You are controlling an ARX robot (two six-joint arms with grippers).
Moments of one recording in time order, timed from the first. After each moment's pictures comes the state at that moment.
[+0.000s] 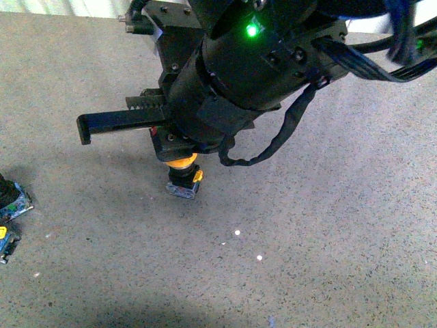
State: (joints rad) left arm 0.00 0.02 0.01 0.00 0.00 -0.01; right arm 0.55 1.95 1.18 -0.11 -0.10 0.27
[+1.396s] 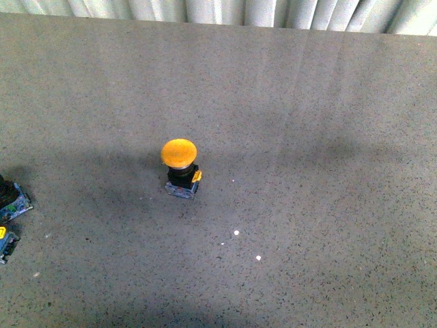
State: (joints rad) left arm 0.00 0.02 0.01 0.00 0.00 -0.01; right arm 0.10 0.94 0.13 0.80 0.10 0.01
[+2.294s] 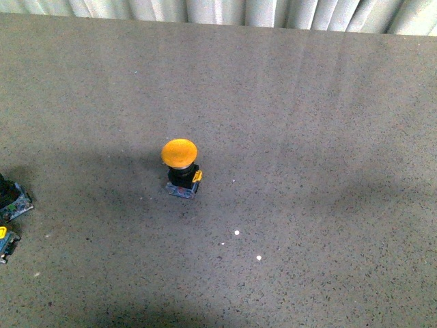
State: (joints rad) left arm 0.00 0.02 0.01 0.00 0.00 -0.01; right arm 0.00 0.38 0.02 0.38 0.00 0.01
